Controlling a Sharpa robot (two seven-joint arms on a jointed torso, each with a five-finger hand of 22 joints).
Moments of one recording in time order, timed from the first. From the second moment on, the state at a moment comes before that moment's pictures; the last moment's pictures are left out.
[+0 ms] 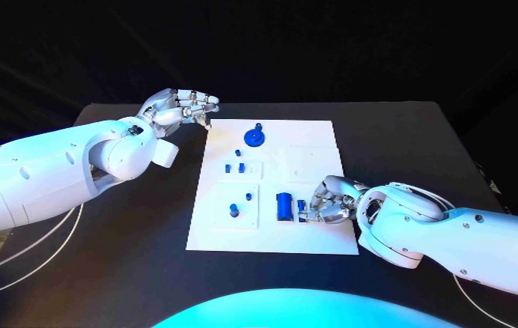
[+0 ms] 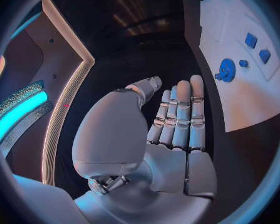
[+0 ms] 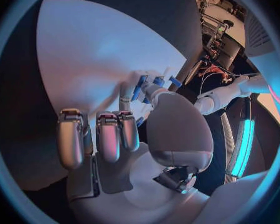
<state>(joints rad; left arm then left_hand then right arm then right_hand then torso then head) 1.18 -0.93 -0.04 1.42 -0.15 -0.11 0.33 1.39 -0.19 0.50 0.07 0.19 0.84 0.21 0.31 0.28 0.90 0.15 0.42 0.20 0.96 0.07 1.06 0.49 0.18 0.92 0.16 0.80 0.61 1.09 -0.91 -0.19 1.82 -1.26 -0.32 -0.54 1.07 -0.20 0.36 0.24 0.21 1.06 0.04 0.47 0.60 1.46 -0.03 1.51 1.31 1.47 -0.08 1.56 1.31 0.02 1.46 0.03 1.48 1.31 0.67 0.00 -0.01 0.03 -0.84</state>
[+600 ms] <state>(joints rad) 1.18 -0.93 -0.04 1.41 -0.15 -0.11 0.33 1.39 -0.19 0.50 0.07 0.19 0.84 0.21 0.31 0.28 0.90 0.15 0.43 0.20 0.96 0.07 1.06 0.49 0.18 0.92 0.16 0.80 0.61 1.12 -0.95 -0.18 1.84 -1.24 -0.40 -0.43 1.08 -0.20 0.35 0.25 0.22 1.04 0.05 0.45 0.60 1.46 -0.03 1.50 1.31 1.47 -0.08 1.56 1.31 0.02 1.46 0.03 1.43 1.31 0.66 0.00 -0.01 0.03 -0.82</state>
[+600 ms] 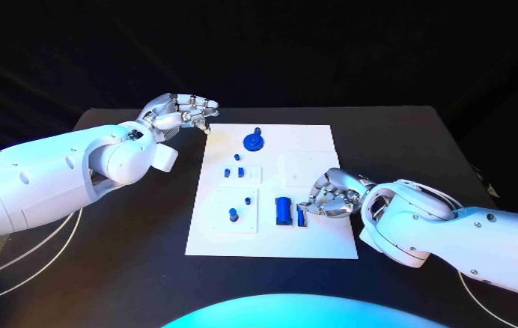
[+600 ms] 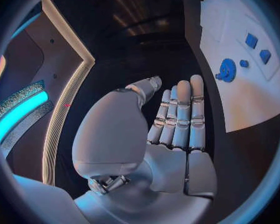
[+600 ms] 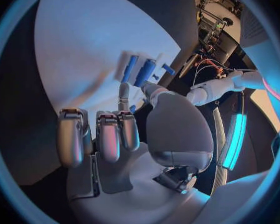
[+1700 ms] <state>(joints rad) 1.14 -0.73 -0.04 1.20 0.00 -0.26 0.47 1.14 -0.08 0.18 0.09 0.09 0.33 0.10 0.13 0.10 0.39 0.09 0.09 0.03 0.32 0.09 0.14 0.09 0.07 0.32 0.13 0.06 0.08 1.19 -0.68 -0.14 1.12 -0.27 -0.47 0.35 1.06 -0.08 0.15 0.11 0.05 0.38 0.10 0.10 0.20 0.44 0.08 0.08 0.19 0.44 0.06 0.13 0.21 0.08 0.40 0.11 0.03 0.30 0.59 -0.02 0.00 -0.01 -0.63</state>
